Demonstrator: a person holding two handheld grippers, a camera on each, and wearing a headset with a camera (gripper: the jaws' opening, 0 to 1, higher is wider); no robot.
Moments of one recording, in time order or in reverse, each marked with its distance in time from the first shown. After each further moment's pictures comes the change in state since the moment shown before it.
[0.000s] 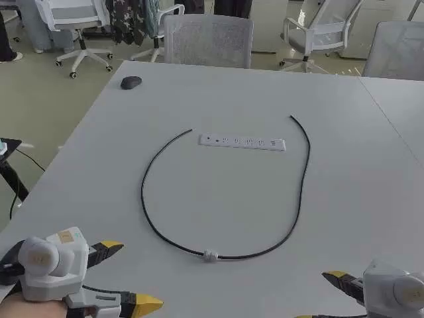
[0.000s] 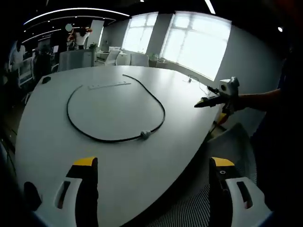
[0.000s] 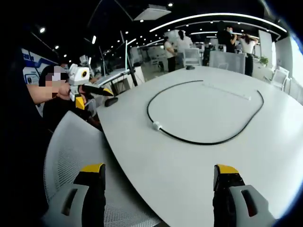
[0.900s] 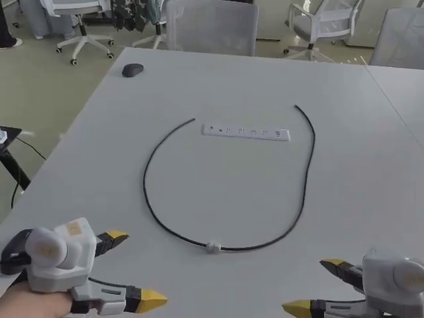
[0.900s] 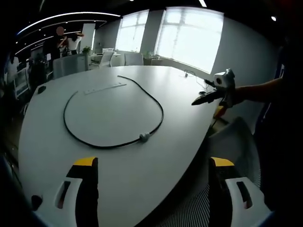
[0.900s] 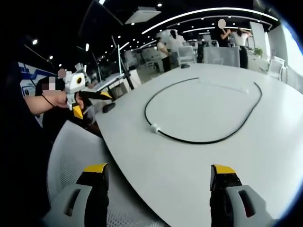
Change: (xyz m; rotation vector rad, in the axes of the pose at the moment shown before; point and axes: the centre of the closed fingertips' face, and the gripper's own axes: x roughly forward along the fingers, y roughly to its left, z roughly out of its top) left arm 0.004 -0.004 0.000 0.054 0.034 -0.017; right arm 0.016 0.000 0.018 0.008 -0.001 0.023
